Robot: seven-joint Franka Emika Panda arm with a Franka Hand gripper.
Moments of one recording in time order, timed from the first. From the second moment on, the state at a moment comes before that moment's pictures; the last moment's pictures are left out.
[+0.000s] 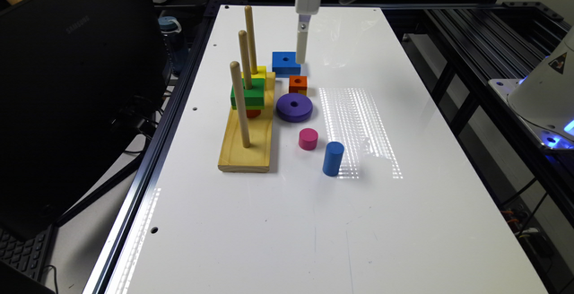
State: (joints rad) arm -0.18 0.18 0.05 -2.29 -0.01 2.51 0.71
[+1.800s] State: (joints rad) arm -0.28 0.21 0.02 -2.25 -0.02 2.51 0.59
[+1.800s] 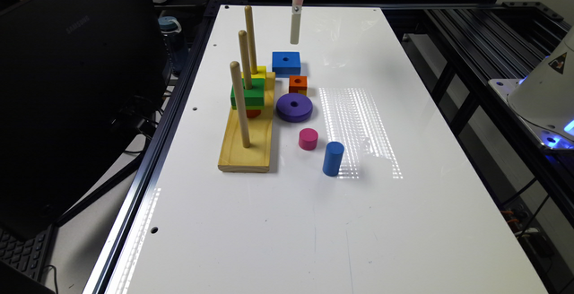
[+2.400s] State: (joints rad) arm -0.30 0.22 0.02 -2.25 -0.03 2.51 0.57
